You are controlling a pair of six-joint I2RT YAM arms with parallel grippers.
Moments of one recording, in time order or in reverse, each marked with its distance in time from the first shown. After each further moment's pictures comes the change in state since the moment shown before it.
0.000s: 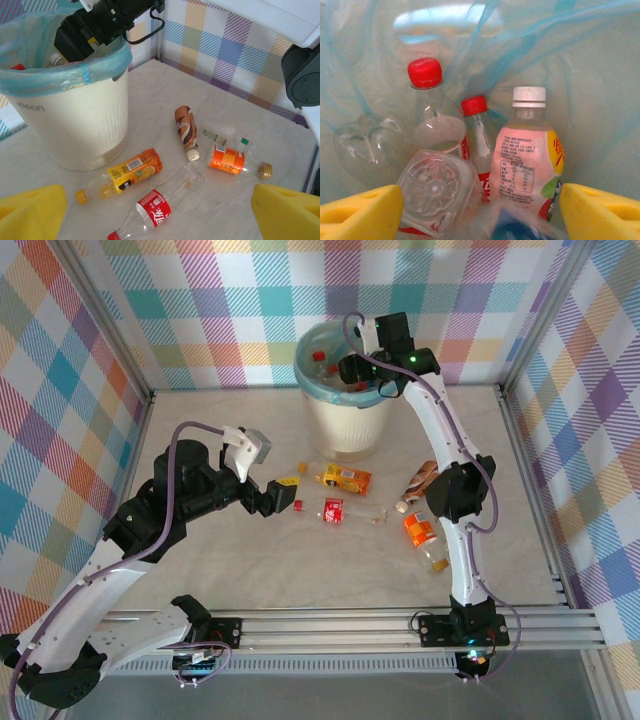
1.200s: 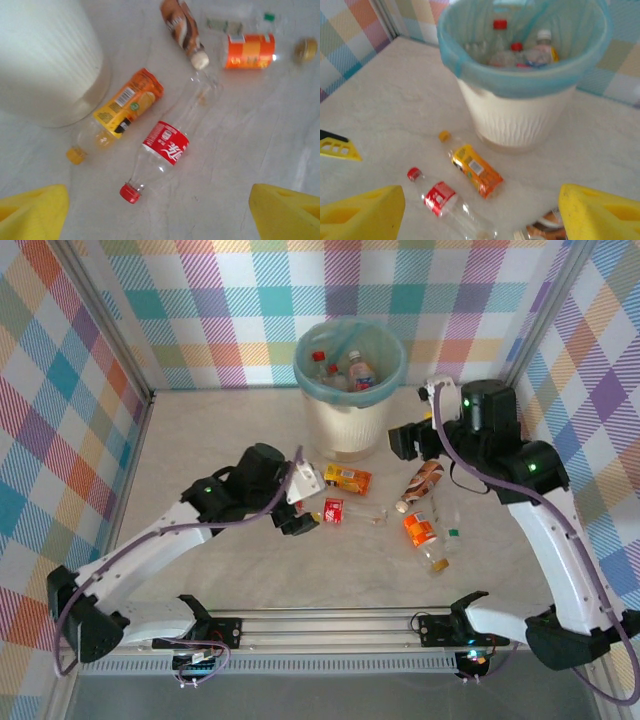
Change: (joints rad) left arm -0.082 0.313 -0.095 -0.072 -0.031 0.446; right arm 0.092 -1.130 -0.969 -0.072 0.006 0.031
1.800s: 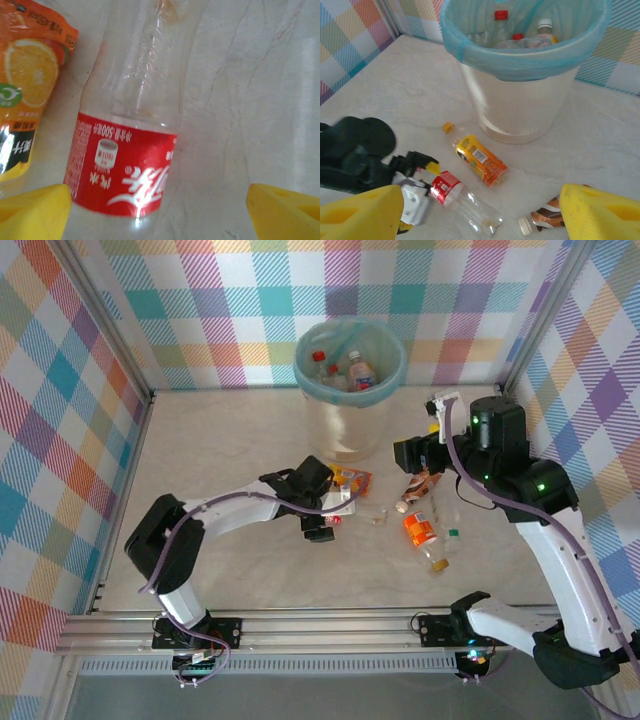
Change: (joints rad) left arm -0.012 0.495 0.006 0.208 0.007 0.250; right arm -0.005 -0.087 -0.093 0.032 -0.040 0.021
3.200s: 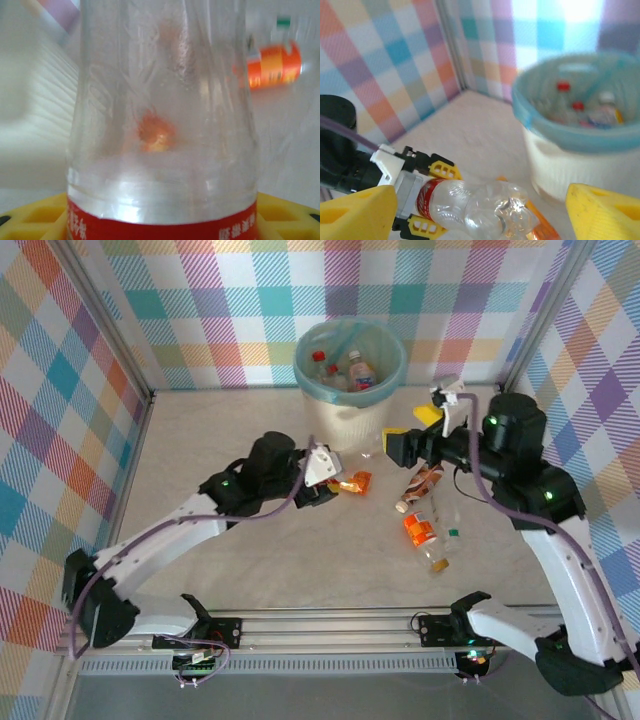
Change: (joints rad) left arm 0.003 -0.458 0.019 0.111 0.012 -0.291; right arm -0.001 -0.068 -0.026 0.264 -0.267 0.049
